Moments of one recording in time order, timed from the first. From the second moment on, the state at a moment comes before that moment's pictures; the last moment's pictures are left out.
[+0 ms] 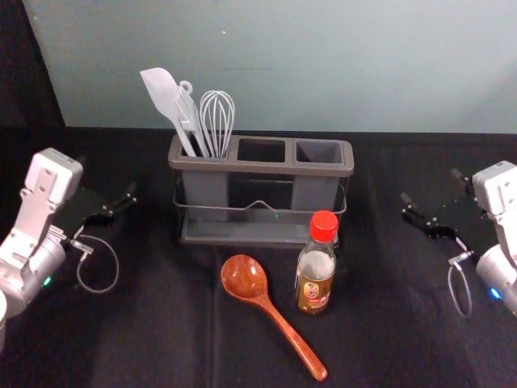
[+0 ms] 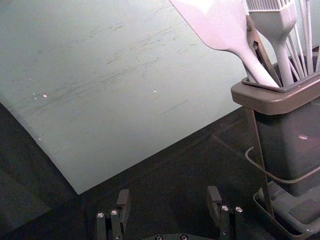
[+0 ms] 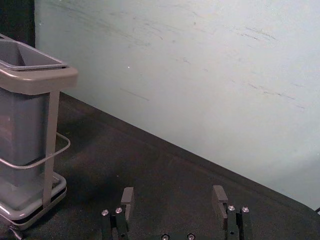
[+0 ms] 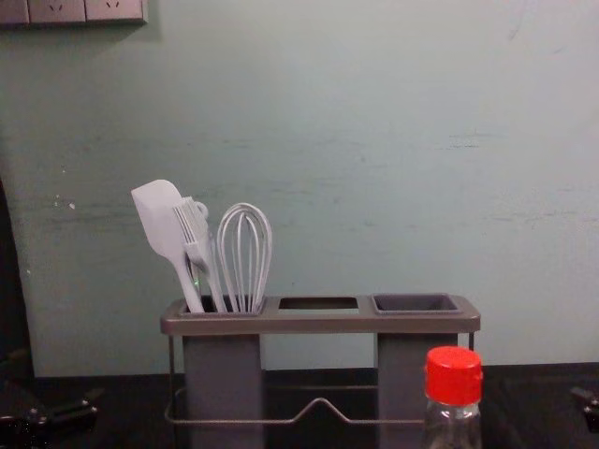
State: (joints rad) left arm -0.20 0.60 0.45 -1.41 -0.25 -0.12 0.03; right arm 0.20 0.60 -0.45 -1.41 0.25 -0.12 -0.03
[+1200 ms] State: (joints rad) left arm -0.20 0.60 0.45 -1.41 -0.25 -0.12 0.03; right arm 0.20 0.60 -0.45 -1.41 0.25 -0.12 -0.03
